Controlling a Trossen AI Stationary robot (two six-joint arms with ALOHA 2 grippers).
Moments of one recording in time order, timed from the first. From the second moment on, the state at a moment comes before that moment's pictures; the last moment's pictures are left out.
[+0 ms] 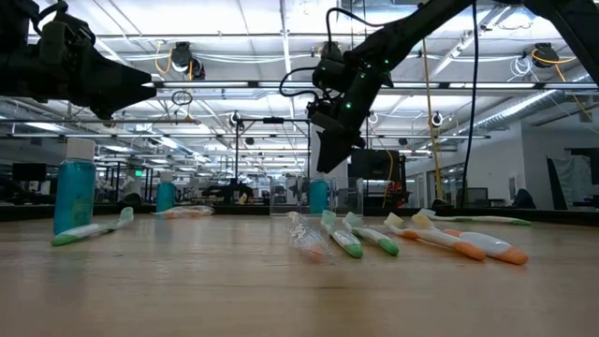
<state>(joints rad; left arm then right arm) 0.04 0.02 0.02 0.07 -0.21 -0.03 -0.53 1.92 1.50 -0.56 -0.05 -0.04</state>
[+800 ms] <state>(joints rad) 0.04 0.02 0.02 0.07 -0.21 -0.03 -0.52 1.47 1.41 -0.82 -0.05 0.02</state>
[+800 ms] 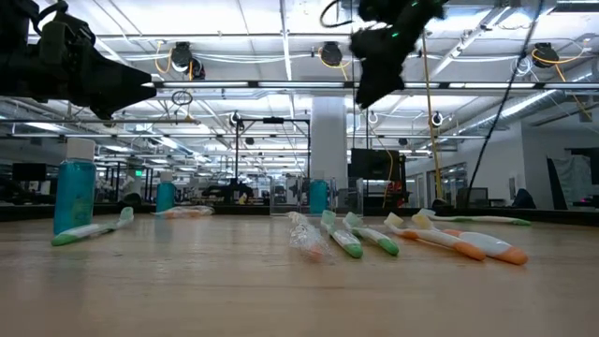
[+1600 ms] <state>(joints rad) 0.04 0.02 0.02 0.13 -0.21 -0.15 -0.33 0.45 0.27 0.04 -0.10 0.02</state>
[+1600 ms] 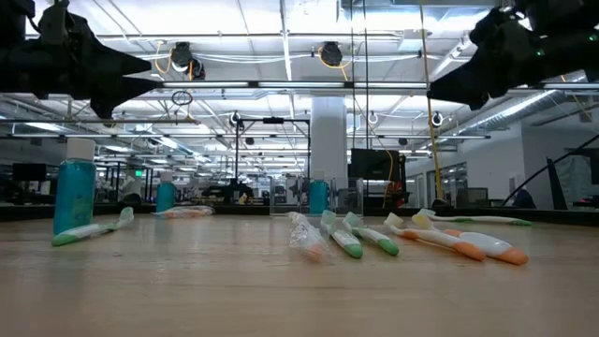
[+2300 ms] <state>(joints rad) 0.21 0.50 0.46 -0.41 -0.48 -0.54 -0.33 0.35 0.15 0.12 -0.03 0.07</state>
